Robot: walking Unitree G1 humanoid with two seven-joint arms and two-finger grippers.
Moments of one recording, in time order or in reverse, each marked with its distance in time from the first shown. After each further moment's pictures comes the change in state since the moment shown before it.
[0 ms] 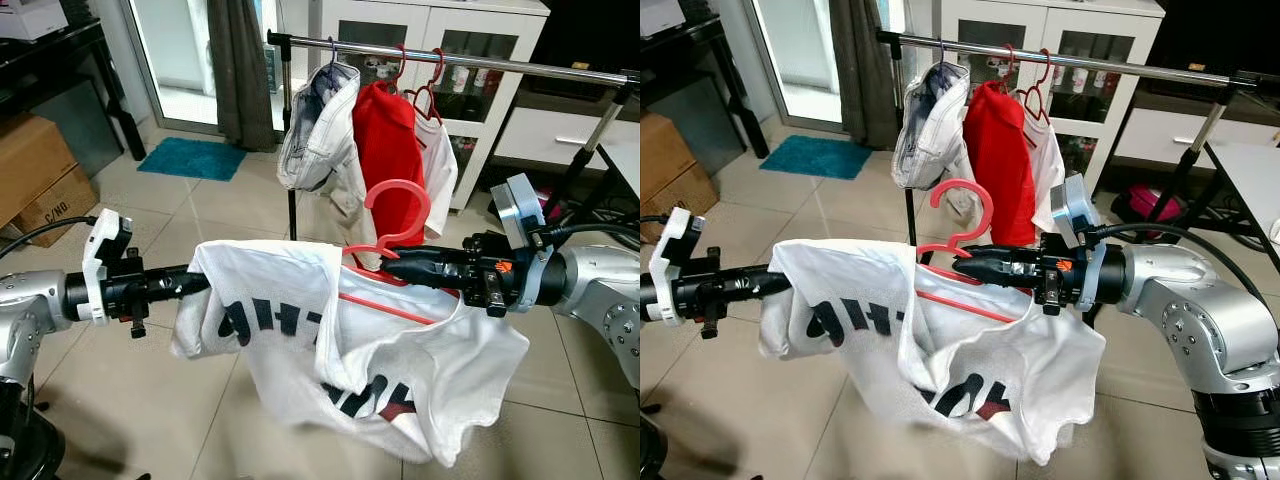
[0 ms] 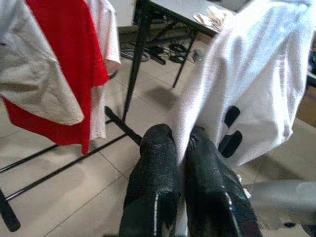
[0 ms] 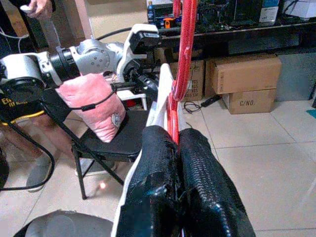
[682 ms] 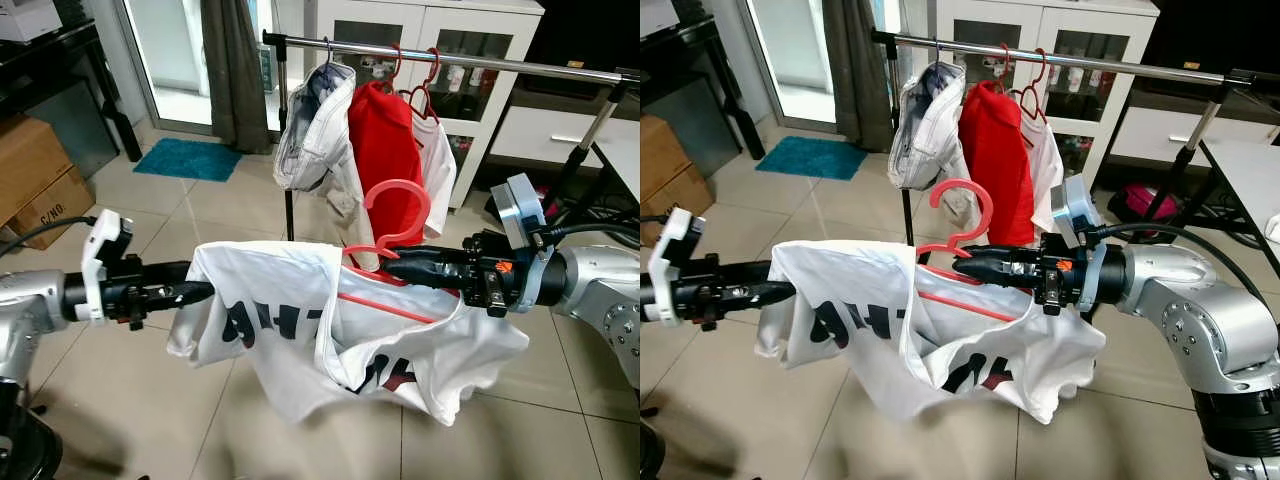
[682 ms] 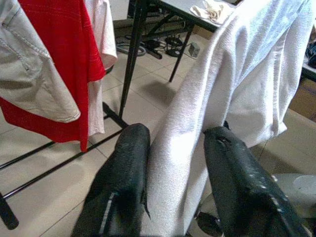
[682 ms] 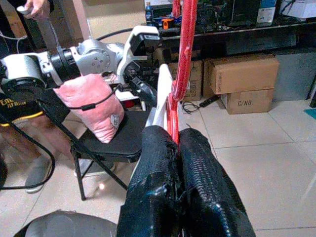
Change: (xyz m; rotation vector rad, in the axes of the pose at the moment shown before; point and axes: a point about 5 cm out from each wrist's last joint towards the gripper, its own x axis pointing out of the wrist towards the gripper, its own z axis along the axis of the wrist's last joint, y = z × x) left arm 0.003 -0.002 -0.001 0.009 0.029 -0.025; right arm 0.000 0.000 0.000 0.000 -0.003 0.002
